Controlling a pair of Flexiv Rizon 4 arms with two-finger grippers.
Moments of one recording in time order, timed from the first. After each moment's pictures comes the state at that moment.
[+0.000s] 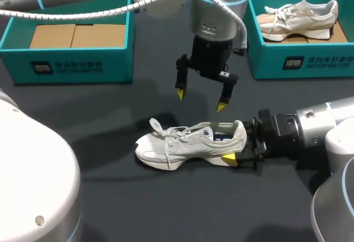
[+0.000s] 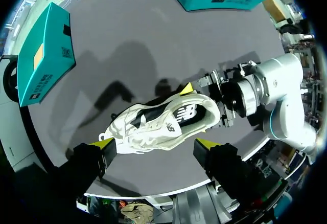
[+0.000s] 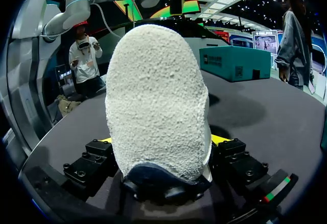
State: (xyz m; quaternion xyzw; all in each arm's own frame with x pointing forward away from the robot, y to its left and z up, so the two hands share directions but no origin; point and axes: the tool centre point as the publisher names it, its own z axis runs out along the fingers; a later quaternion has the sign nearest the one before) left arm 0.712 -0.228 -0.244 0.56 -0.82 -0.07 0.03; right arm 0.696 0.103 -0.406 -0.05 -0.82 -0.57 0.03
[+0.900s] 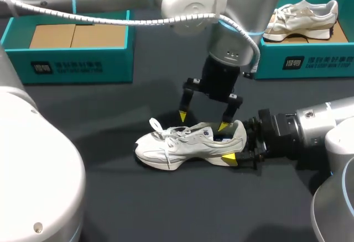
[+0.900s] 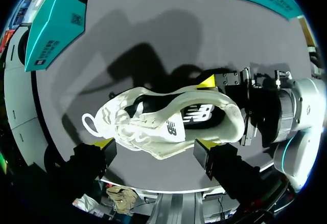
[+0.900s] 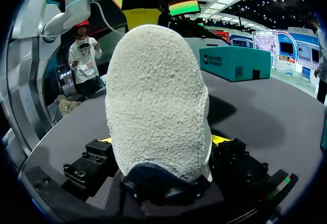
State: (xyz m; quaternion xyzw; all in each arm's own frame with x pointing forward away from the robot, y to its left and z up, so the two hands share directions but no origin) left arm 0.687 -0.234 -0.293 0.64 -0.75 -0.16 0.00; right arm 0.696 0.103 -0.406 -0.05 -0.82 -0.57 0.03
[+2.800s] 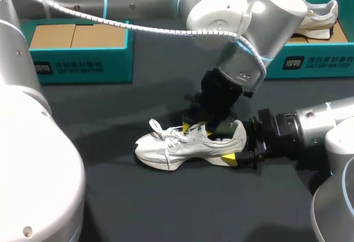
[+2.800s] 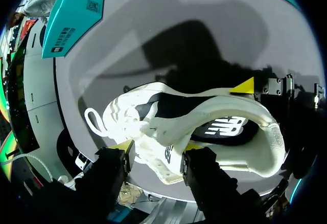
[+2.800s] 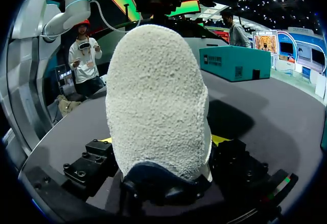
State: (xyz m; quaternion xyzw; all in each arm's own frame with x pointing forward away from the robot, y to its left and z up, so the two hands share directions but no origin) left arm 0.680 -0.212 -0.326 0.66 -0.70 -0.24 -0.08; right arm 0.696 0.103 -0.406 -0.05 -0.82 -0.57 0.03
